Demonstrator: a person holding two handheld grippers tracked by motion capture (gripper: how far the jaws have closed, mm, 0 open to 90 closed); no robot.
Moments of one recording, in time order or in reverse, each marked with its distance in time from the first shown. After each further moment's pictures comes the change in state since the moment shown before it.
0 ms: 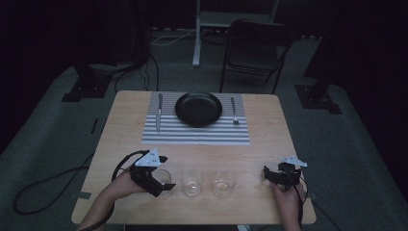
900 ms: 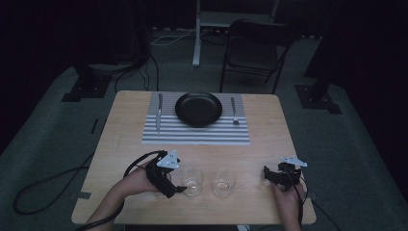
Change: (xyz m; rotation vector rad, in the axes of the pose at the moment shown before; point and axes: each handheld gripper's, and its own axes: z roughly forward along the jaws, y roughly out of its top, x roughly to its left) left arm -0.009 0.027 0.034 0.136 -0.037 0.092; right arm 0.000 0.000 0.000 0.000 0.000 0.000
